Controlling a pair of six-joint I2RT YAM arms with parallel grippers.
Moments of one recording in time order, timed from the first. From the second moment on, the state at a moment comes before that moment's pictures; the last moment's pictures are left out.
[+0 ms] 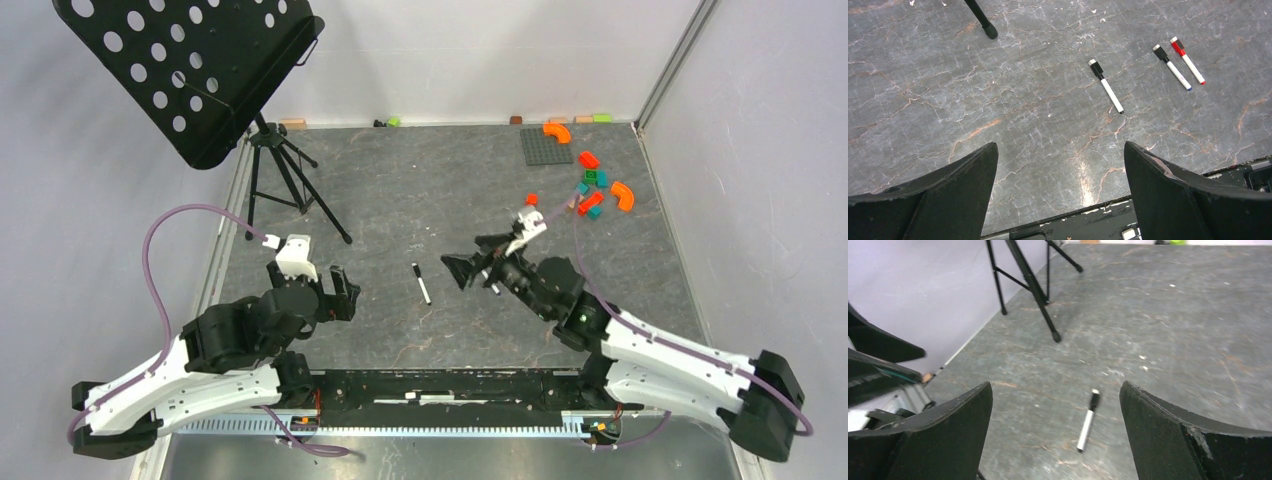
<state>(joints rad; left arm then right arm) -1.14 0.53 0.87 -1.02 -0.71 -0.72 0.96 0.94 0.60 0.32 0.21 0.40</state>
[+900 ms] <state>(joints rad) -1.14 0.53 0.86 -1.02 -0.73 -0.72 0.96 0.47 0.14 0.37 0.64 0.44</state>
